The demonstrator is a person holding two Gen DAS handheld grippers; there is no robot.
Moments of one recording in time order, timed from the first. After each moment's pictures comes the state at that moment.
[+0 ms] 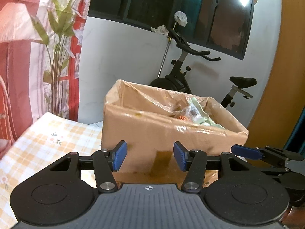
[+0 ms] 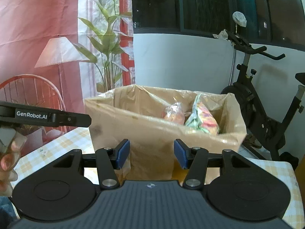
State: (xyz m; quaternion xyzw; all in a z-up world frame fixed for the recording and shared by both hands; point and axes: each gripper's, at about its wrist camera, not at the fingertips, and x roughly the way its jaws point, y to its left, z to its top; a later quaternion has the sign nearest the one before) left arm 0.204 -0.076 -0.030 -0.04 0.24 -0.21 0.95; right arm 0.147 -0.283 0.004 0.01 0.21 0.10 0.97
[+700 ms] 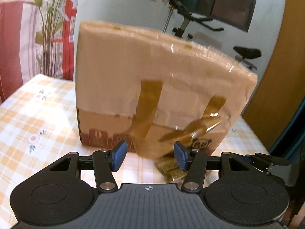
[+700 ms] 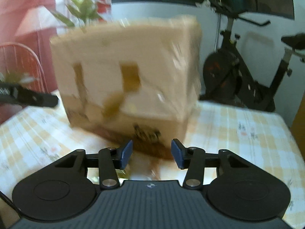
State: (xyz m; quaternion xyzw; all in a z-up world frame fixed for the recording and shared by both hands) left arm 0.204 -0.113 -0.113 -0.03 0.33 -0.20 0.92; right arm 0.133 -0.346 -0.107 0.02 0.29 0.05 0.95
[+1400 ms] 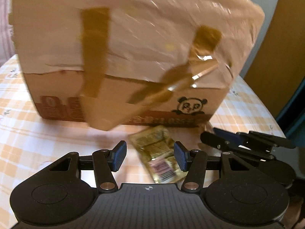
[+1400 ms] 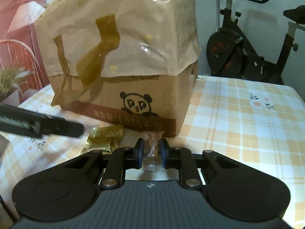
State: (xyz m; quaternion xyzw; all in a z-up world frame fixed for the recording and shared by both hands) left arm 0.224 -0.179 -0.170 0.02 0.41 -0.22 0.89; right arm 0.150 -0.361 -0.153 0.06 0.31 0.07 0.94
